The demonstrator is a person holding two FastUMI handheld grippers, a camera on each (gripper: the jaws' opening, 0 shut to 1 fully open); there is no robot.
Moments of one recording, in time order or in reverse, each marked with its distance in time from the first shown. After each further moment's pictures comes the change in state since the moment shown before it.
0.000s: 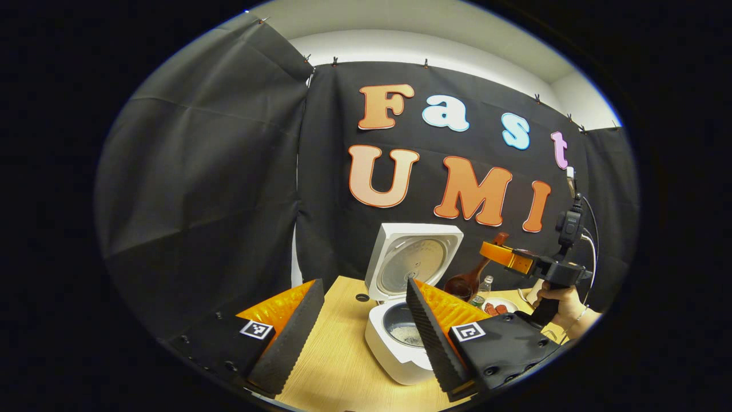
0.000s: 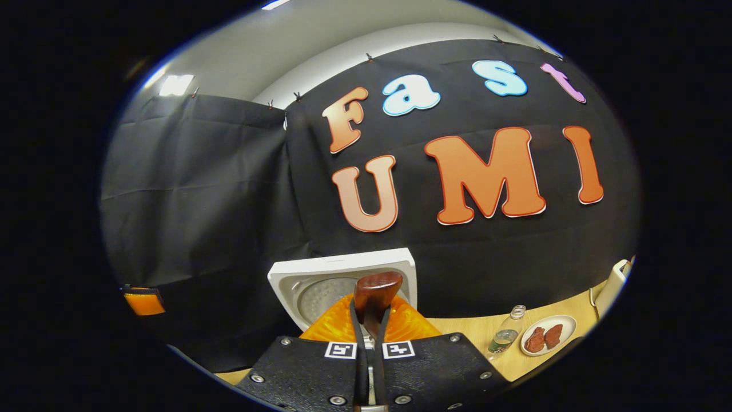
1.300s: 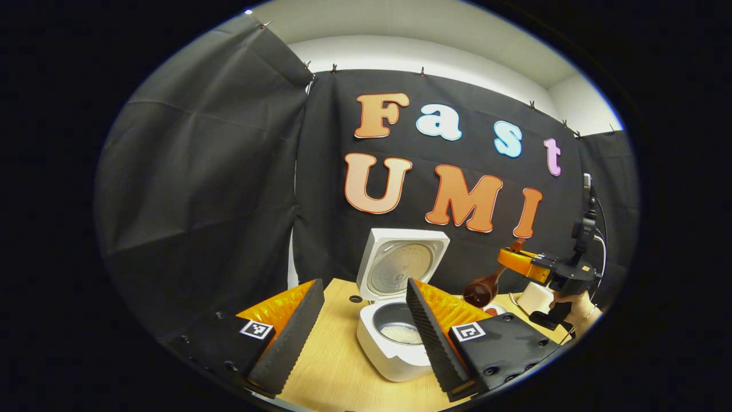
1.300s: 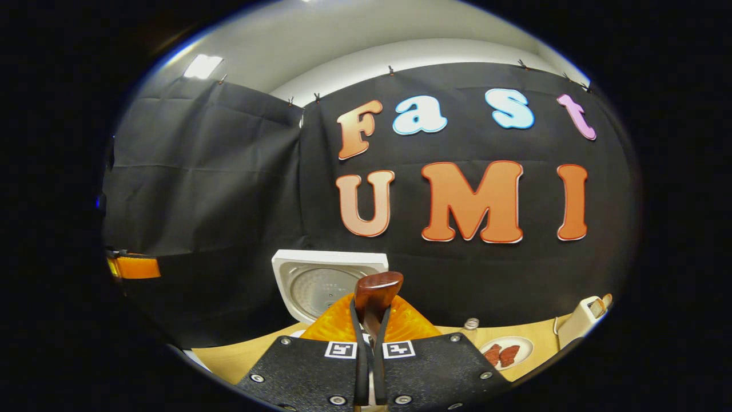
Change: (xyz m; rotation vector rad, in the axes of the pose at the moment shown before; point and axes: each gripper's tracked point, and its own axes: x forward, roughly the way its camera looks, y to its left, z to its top) left arm -0.038 -0.024 0.010 -0.012 -0.038 -0.028; right arm -0.092 -0.061 0.030 -0.133 -0.029 -0.061
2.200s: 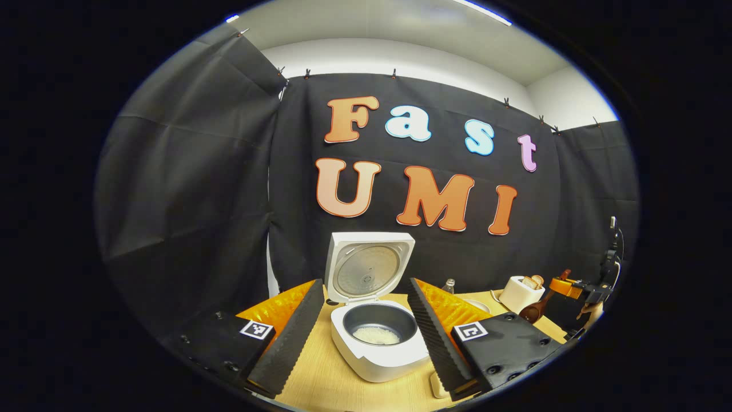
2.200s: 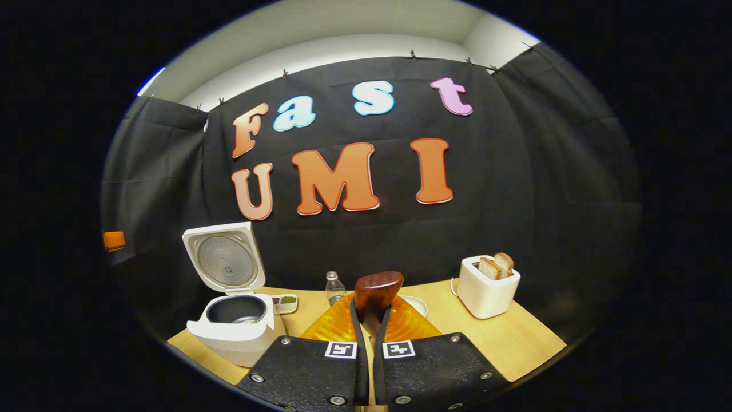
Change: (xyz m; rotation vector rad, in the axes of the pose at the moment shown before) left arm -0.009 -0.061 0.000 0.033 -0.003 -0.096; right arm -0.191 -0.204 -0.083 0.144 0.097 -0.464
